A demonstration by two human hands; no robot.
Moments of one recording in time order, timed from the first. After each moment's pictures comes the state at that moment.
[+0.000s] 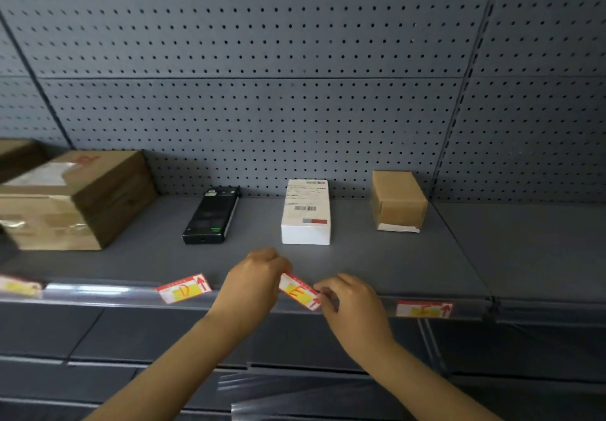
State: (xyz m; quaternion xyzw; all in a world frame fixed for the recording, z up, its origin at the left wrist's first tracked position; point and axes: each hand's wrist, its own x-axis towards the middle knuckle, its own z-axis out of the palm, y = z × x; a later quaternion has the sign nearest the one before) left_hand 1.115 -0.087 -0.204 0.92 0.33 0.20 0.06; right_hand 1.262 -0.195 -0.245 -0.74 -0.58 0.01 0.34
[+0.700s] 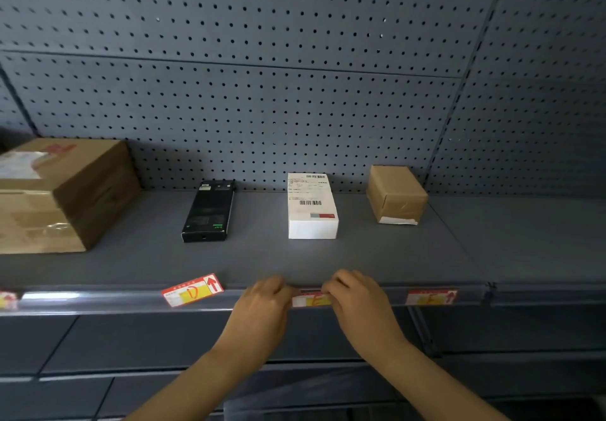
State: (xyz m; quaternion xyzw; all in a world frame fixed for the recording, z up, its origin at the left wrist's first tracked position) left_hand 1.079 -0.082 -0.251 0.95 0.24 0.20 0.09; right_hand 1.241 -0.181 -0.255 -0.74 -0.63 -0.12 0.22
